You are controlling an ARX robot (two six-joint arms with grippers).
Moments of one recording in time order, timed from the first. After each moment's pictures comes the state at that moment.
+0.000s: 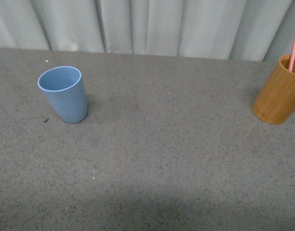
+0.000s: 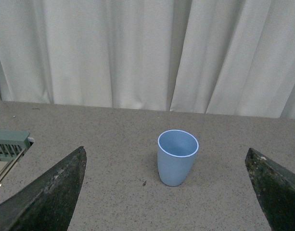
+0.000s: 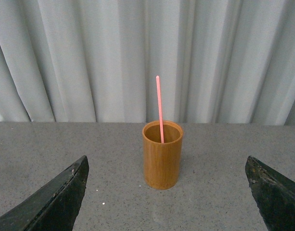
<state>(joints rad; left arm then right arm) 0.00 0.00 0.02 0.00 0.00 0.00 0.00 0.00 0.01 0.00 0.00 0.00</state>
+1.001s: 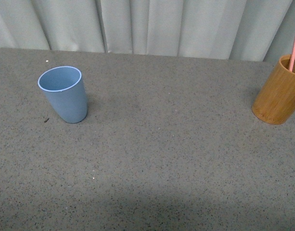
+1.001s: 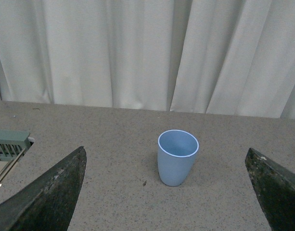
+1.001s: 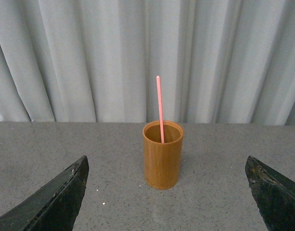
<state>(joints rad) 0.00 0.00 0.02 0.00 0.00 0.00 0.00 0.00 0.01 0.00 0.00 0.00</state>
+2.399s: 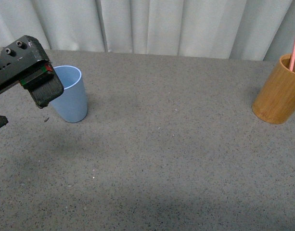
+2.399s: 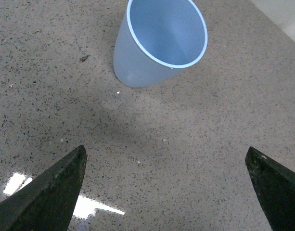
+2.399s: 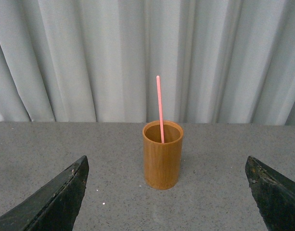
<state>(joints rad) -0.32 1.42 0.50 0.22 -0.21 -0.71 0.00 0.00 0.01 0.00 0.00 0.00</state>
